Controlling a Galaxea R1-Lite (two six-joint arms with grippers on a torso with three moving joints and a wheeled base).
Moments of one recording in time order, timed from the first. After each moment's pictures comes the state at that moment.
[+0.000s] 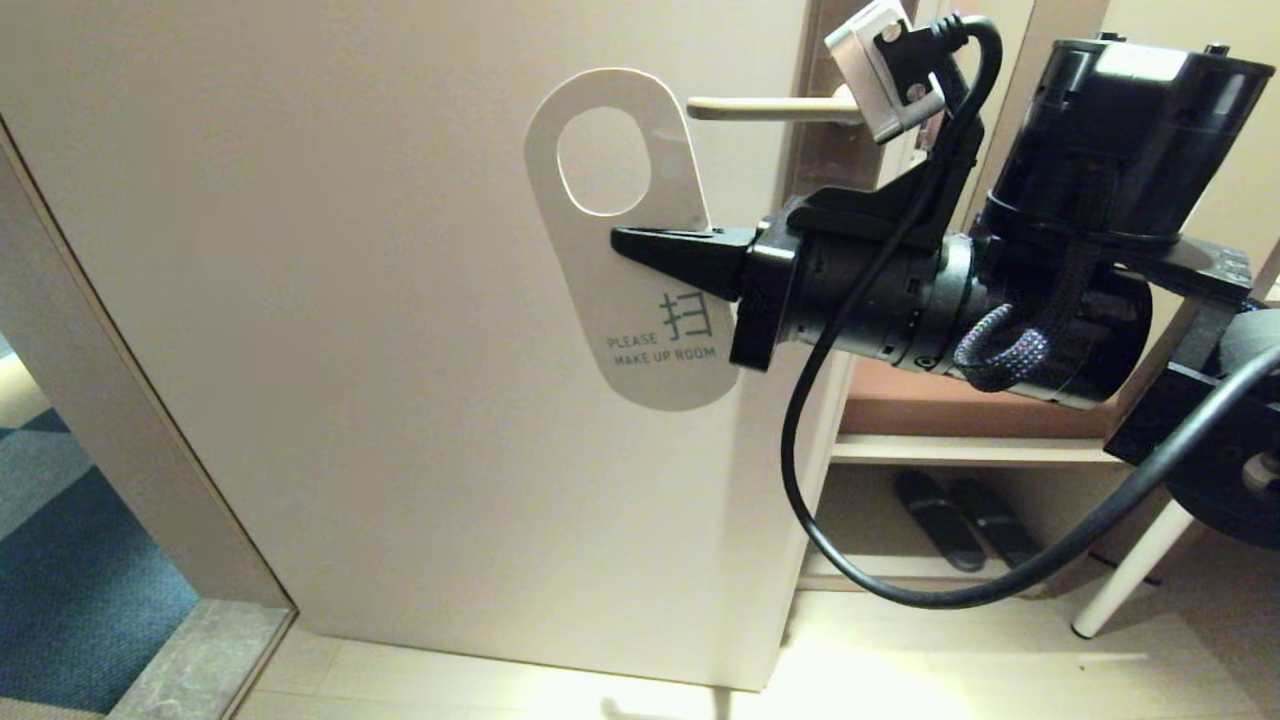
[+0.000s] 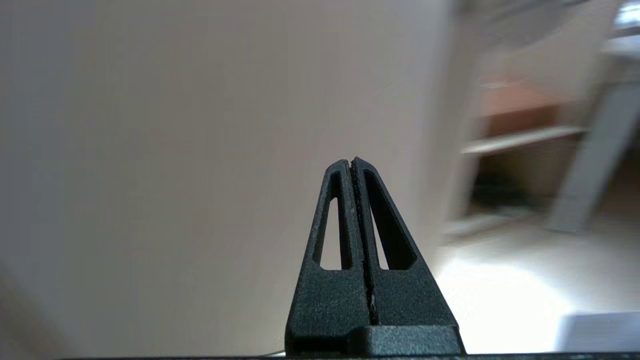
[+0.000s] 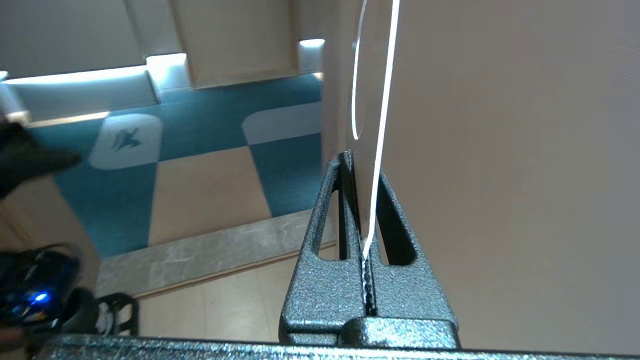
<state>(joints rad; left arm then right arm) -0.23 0.39 -0.40 -0.09 -0.19 -0.02 0.73 1.71 -1.21 -0.60 0.44 0.08</state>
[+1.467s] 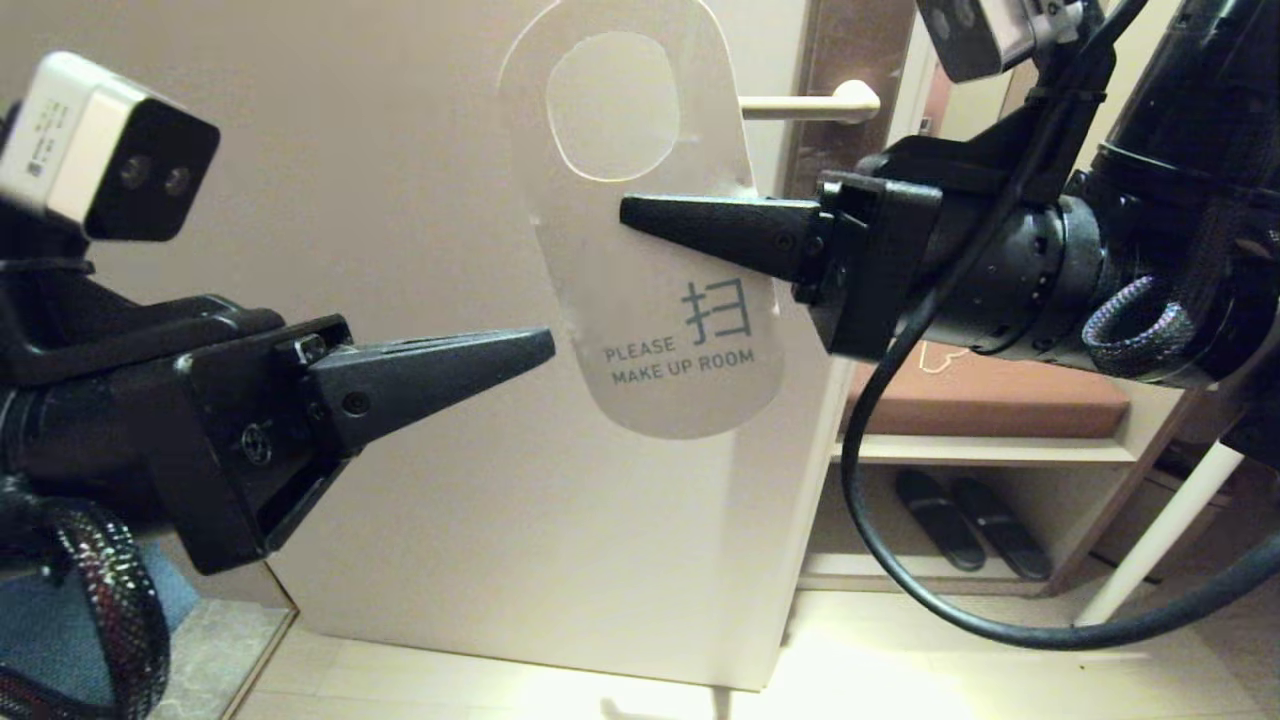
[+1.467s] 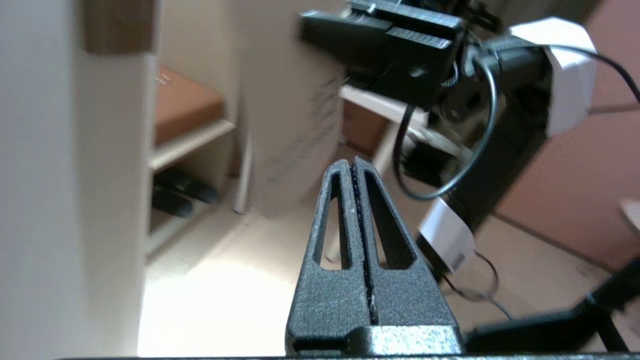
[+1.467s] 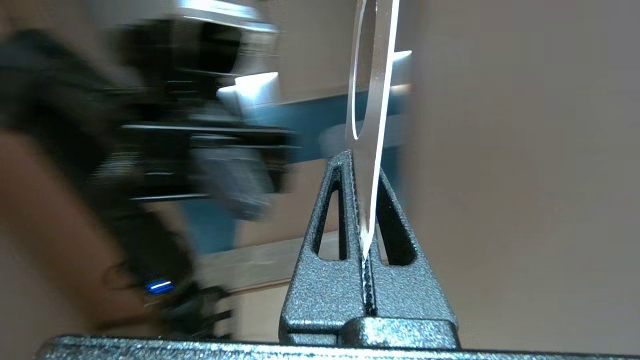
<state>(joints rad) -0.60 1.27 -0.72 -0.67 -0.67 -0.40 0.73 1.64 -1.19 -0.60 0.64 0.26</state>
